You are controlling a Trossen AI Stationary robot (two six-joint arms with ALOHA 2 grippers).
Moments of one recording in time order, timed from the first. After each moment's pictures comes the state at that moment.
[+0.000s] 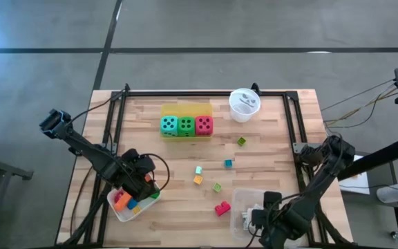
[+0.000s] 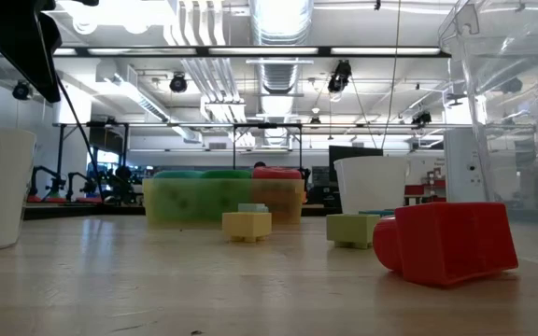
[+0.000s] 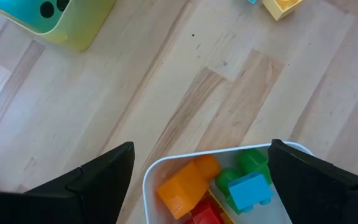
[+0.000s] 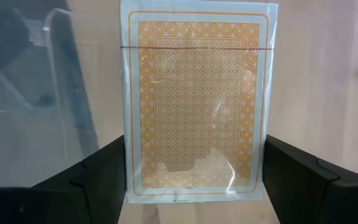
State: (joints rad) left arm -0.61 1.36 1.07 -1.17 -0.40 -1.10; right arm 0.89 1.81 1.51 -1.19 0.08 1.04
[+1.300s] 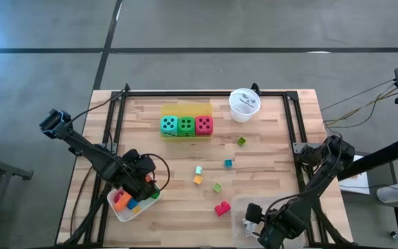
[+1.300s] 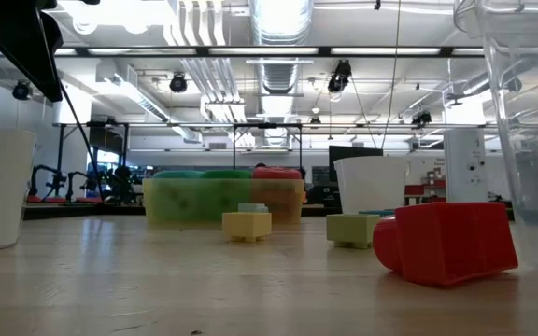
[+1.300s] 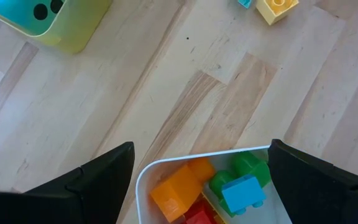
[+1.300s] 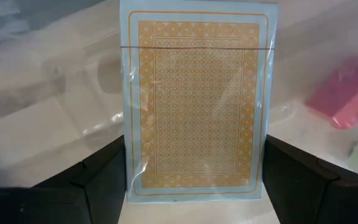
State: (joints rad) left arm -0.61 1.36 1.07 -1.14 -0.40 -1.10; right arm 0.89 1.82 1.43 -1.10 0.05 -0.30
